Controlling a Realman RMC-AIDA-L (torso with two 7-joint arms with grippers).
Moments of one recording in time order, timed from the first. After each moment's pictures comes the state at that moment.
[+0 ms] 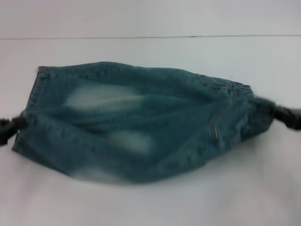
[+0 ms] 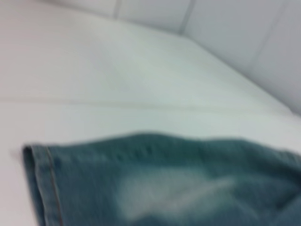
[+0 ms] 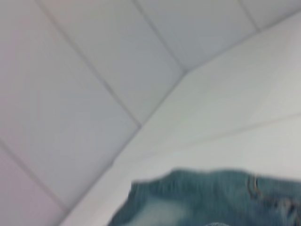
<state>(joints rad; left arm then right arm) -0.37 -2.16 0.24 1.04 2.28 1.64 -1.68 0.41 2.04 -0.32 -0.52 -2.03 -1.60 1.61</state>
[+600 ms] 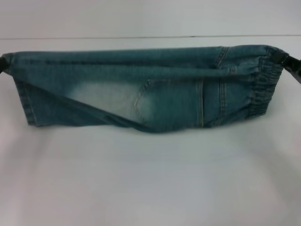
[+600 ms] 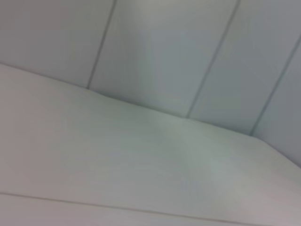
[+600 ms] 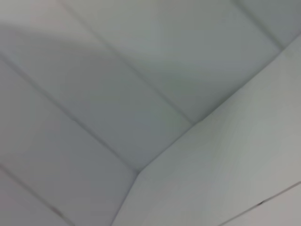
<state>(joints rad) -0.45 -2.15 0.25 0.92 2.05 1.29 -1.72 0.48 2.05 -0.31 -0.39 -1.74 -1.32 1.69</state>
